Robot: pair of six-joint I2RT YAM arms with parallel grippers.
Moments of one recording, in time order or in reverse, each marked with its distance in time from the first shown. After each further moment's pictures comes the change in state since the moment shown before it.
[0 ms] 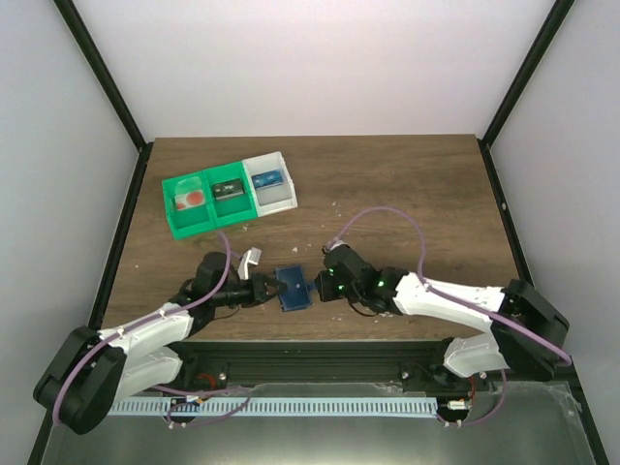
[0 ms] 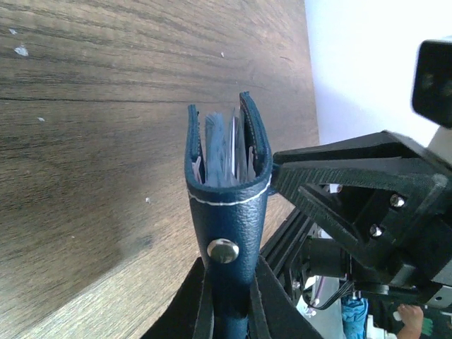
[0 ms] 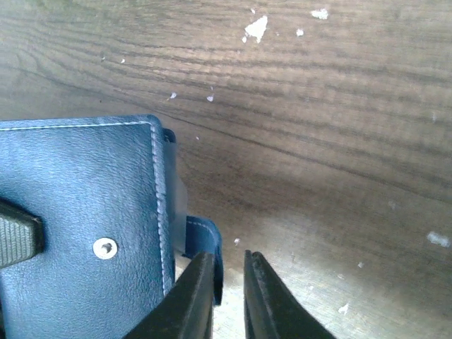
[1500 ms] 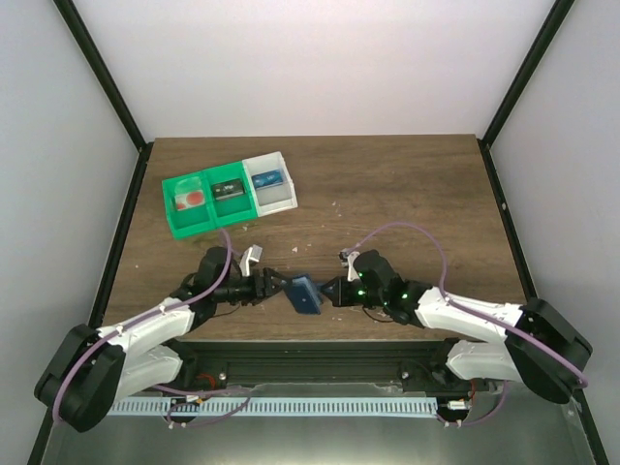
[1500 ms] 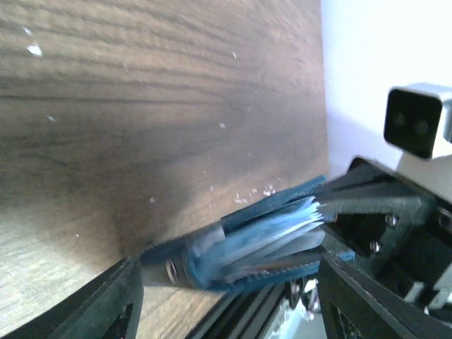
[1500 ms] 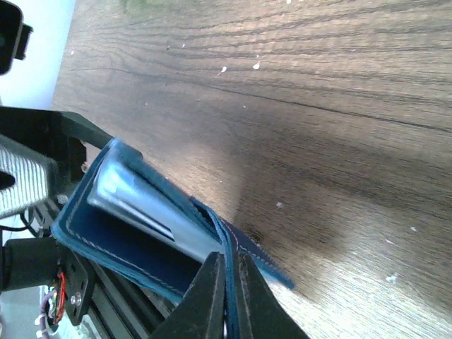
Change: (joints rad) left arm 0.000 0.008 0.038 -0.067 0.015 -0.022; right arm -0.124 -0.157 -0.274 0.307 -0.333 0.084
